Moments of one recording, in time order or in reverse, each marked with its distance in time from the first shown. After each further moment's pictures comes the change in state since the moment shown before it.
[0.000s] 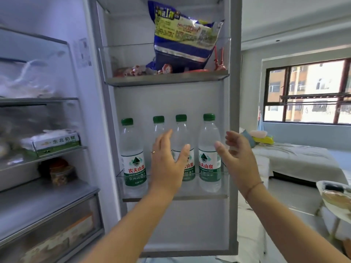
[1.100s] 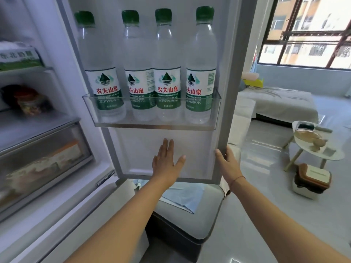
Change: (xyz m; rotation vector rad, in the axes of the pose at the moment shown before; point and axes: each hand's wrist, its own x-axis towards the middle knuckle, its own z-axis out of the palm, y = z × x) left_hand -0.173 -0.133 0.083 0.291 -0.740 -0.410; right_hand -0.151 0.185 -0.007 0.041 -0.181 0.667
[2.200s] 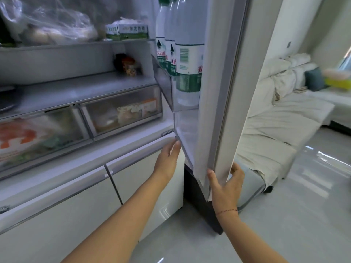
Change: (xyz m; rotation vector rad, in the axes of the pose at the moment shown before) left_hand -0.240 -0.064 -0.062 -0.743 0.387 -0.303; right_hand -0.252 0.029 0.092 -0.112 0.093 -0.269
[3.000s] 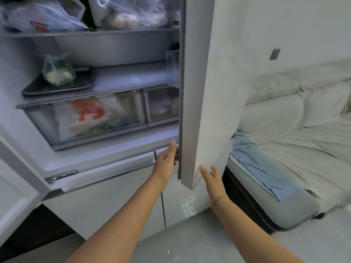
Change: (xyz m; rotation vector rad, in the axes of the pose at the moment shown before) left_hand -0.019 -0.046 -0.147 -0.120 0.170 -0.151; right_hand -0.061 -0.023 0.156 0.281 -0.730 0.590
